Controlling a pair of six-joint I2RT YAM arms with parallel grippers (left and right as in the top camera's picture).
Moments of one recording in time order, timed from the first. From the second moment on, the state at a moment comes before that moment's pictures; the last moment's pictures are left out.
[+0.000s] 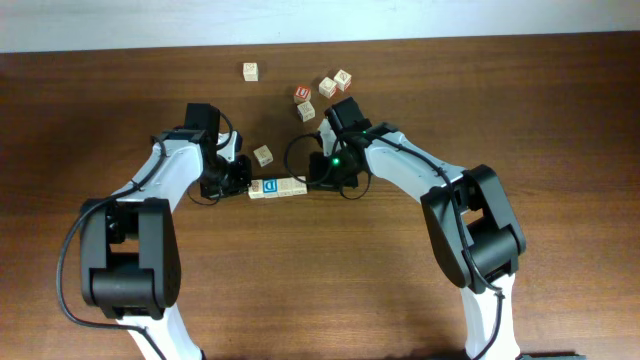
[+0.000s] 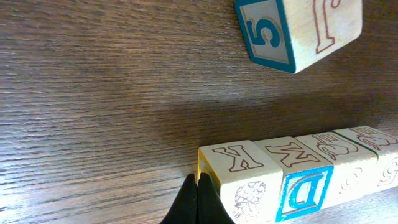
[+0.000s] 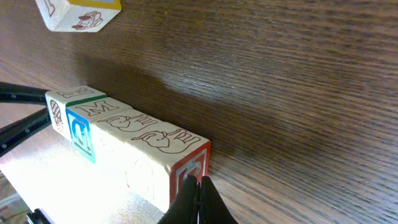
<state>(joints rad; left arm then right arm) -0.07 1.99 1.32 -0.75 0.29 -0.18 0.47 2.19 1.53 -0.57 -0.54 0.43</state>
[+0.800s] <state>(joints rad) -0.06 1.99 1.32 -0.75 0.25 -0.18 0.55 2.13 1.53 -0.60 -0.39 0.38</state>
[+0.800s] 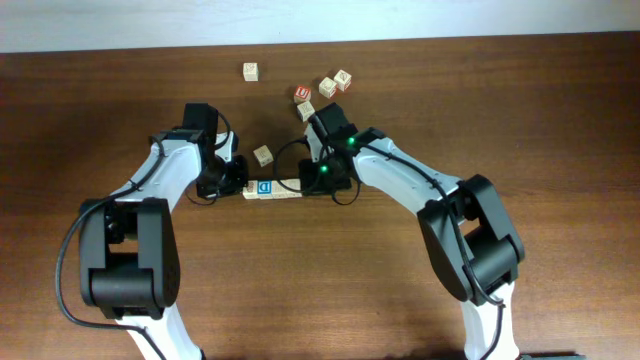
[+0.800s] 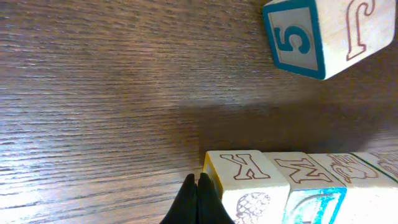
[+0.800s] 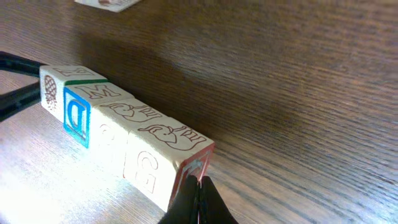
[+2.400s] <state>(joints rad) -0.08 1.99 1.32 -0.77 0.18 -0.18 0.62 2.03 1.60 -0.60 -0.35 0.36</state>
